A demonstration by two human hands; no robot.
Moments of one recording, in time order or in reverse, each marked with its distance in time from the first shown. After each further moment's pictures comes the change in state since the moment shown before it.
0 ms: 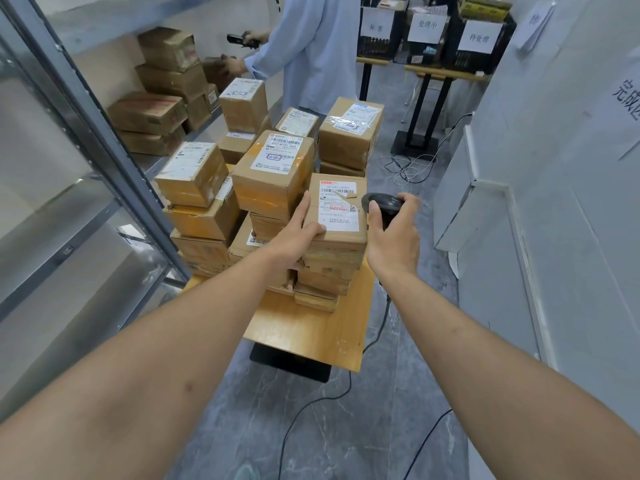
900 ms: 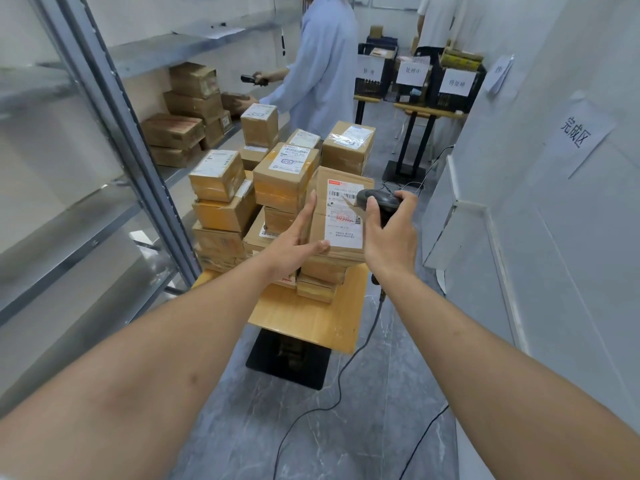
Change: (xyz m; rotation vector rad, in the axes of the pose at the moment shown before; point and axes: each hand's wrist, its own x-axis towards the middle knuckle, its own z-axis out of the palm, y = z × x) left_hand -0.121 -0.021 -0.008 0.124 -0.122 0.388; right_hand -0.103 -0.044 -0.066 0.066 0.049 -0.116
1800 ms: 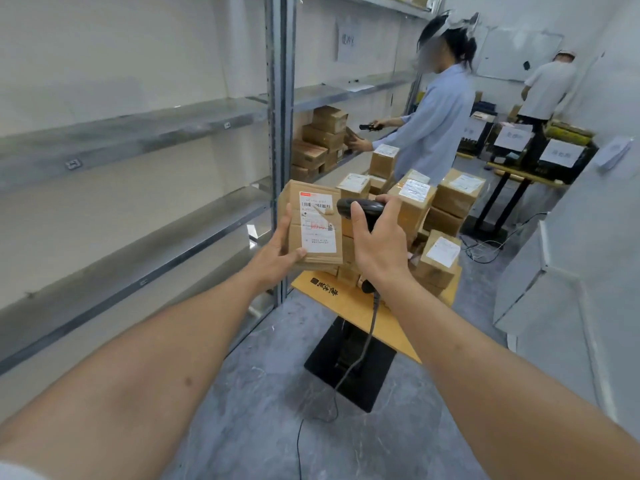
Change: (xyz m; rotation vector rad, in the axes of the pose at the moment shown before) left_hand -0.273 -0.047 -0.163 0.025 0.454 -0.049; right_hand -0.217 -0.175 0.077 0.094 -0.361 -0.309
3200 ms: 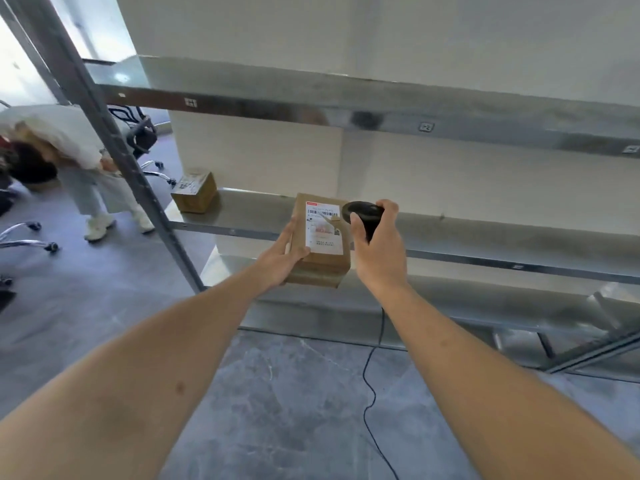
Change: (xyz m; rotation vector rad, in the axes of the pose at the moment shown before) left_hand -0.609 -0.191 -0.345 -0.117 0.997 -0.708; right_hand -0.456 -0.280 0.416 0.177 -0.939 -0.471
